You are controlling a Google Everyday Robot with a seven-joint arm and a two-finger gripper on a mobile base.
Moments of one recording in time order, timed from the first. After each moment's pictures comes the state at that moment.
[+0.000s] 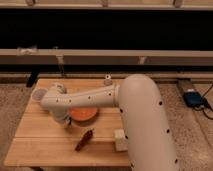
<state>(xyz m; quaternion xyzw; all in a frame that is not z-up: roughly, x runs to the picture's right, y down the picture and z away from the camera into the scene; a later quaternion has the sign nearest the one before) -0.236 0.203 0.820 -0.18 0.30 0.86 0.37</state>
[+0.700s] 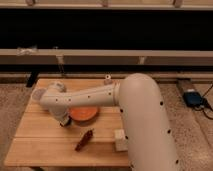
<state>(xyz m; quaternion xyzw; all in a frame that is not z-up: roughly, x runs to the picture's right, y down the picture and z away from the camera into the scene) -0.245 0.190 0.822 -0.18 0.29 0.86 0.38</state>
